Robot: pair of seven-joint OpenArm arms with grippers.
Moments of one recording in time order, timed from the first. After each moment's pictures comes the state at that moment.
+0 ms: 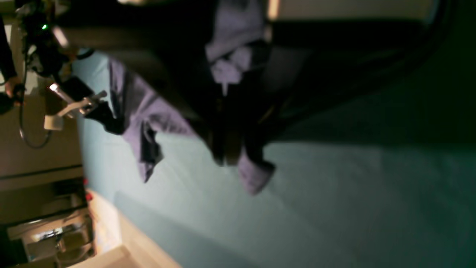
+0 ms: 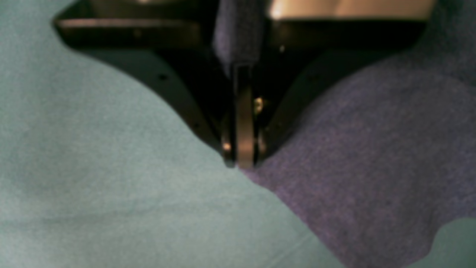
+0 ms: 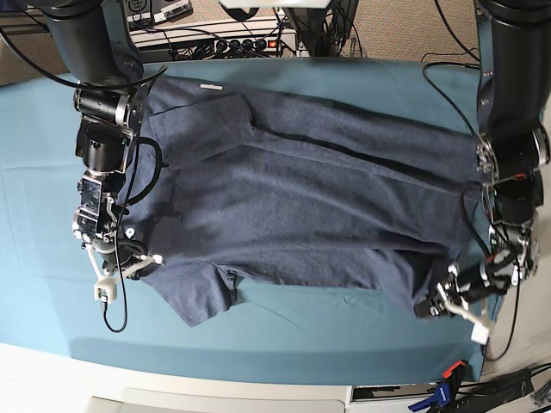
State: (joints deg) left arm -49.6 -20.2 -10.4 17.1 -48.3 -37.6 46.3; right arm 34.9 15.1 15.9 37.1 1.4 18.5 -20.3
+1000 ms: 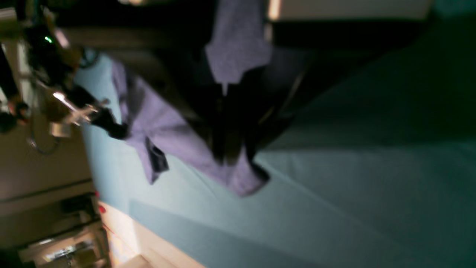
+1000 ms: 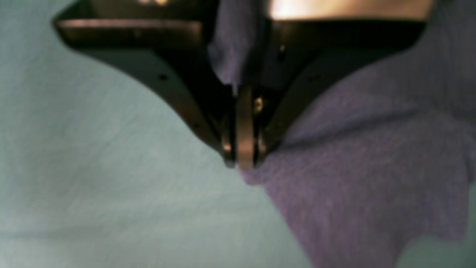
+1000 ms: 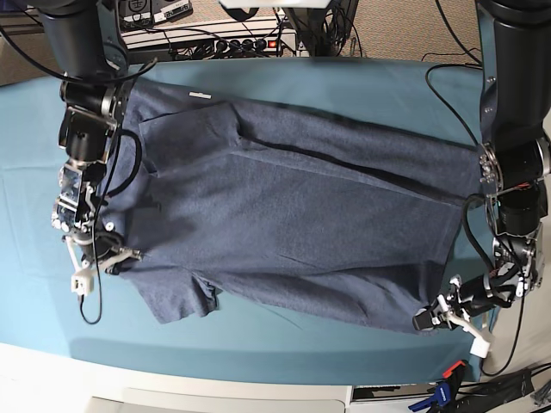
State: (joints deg) left arm -51.8 -20.8 -9.7 17.1 -50.8 -41.4 49.8; right arm 31.4 19.7 15.9 40.0 5.7 22.3 -19.2
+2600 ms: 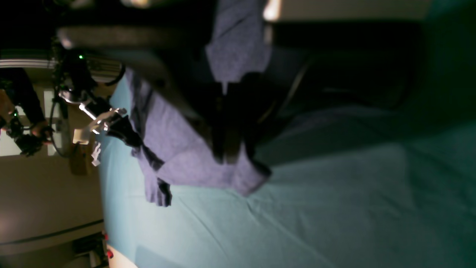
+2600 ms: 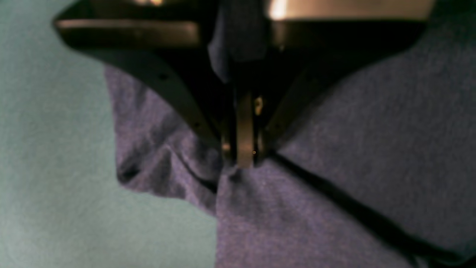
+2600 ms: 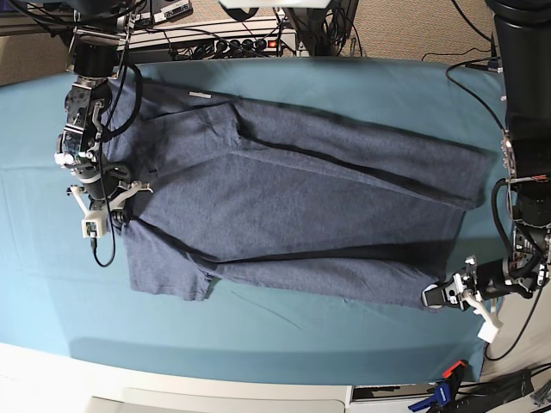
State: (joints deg) left arm -50.7 -26.4 4.8 17.1 -71.1 -43.0 63.2; right arm 5.3 19.8 15.8 71.2 12.3 24.8 -26.9
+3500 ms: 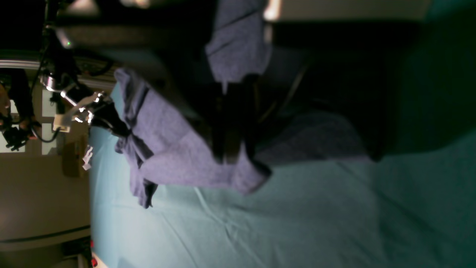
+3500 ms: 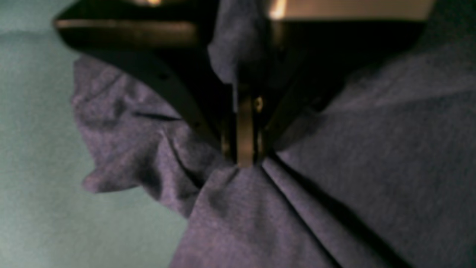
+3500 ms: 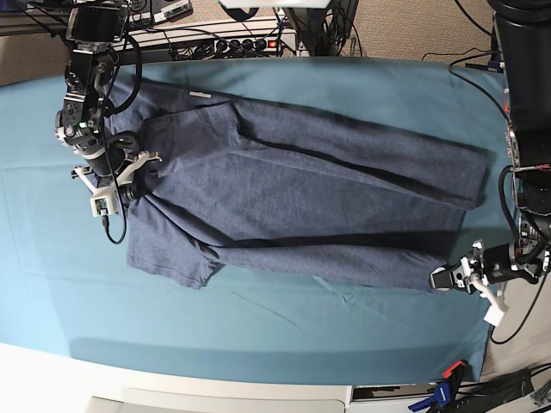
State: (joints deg) left arm -47.8 -28.2 4.9 17.3 -71.7 -43.0 64.4; right arm -4.9 19.8 15.7 86.7 15.1 26.6 -33.4
